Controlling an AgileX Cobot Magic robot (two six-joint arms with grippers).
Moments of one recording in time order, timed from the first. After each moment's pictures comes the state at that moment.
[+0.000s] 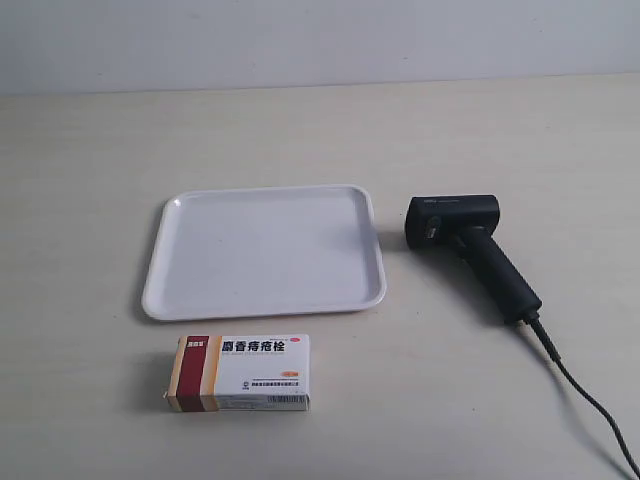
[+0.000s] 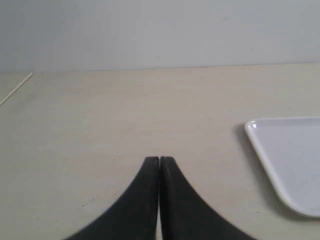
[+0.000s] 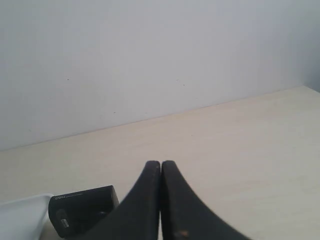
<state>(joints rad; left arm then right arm) -0.05 0.01 0.00 0.16 0.32 -0.11 0.12 0.01 0.00 0.00 0.17 0.21</state>
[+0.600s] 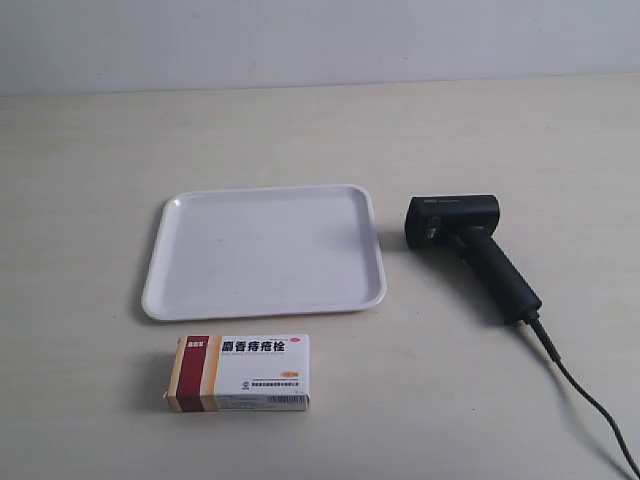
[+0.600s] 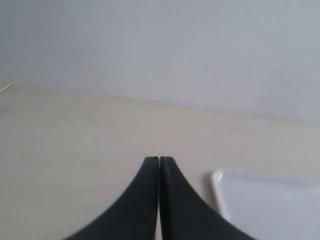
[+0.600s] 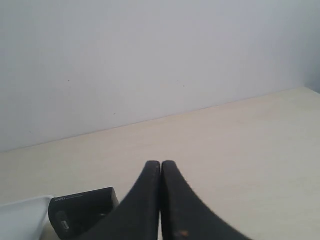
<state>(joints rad) -0.05 0.01 0.00 0.05 0.17 -0.20 0.12 0.01 0.00 0.00 0.16 0.21</state>
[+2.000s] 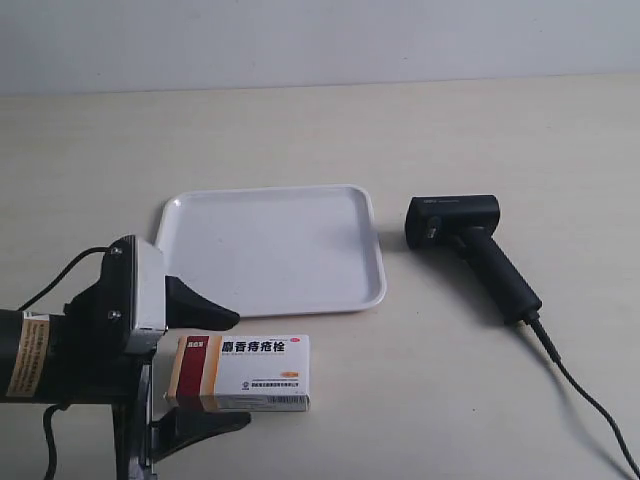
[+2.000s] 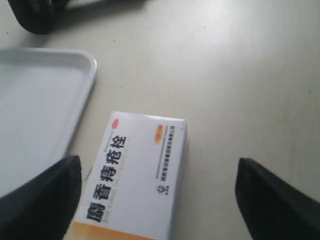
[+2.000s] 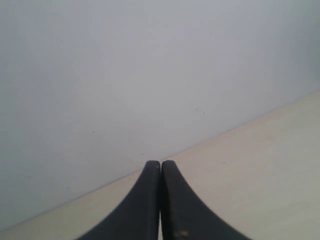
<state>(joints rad) -0.45 1.66 -0.33 1.13 -0.80 -0.22 0.12 0.09 -0.01 0.13 -0.03 0.32</state>
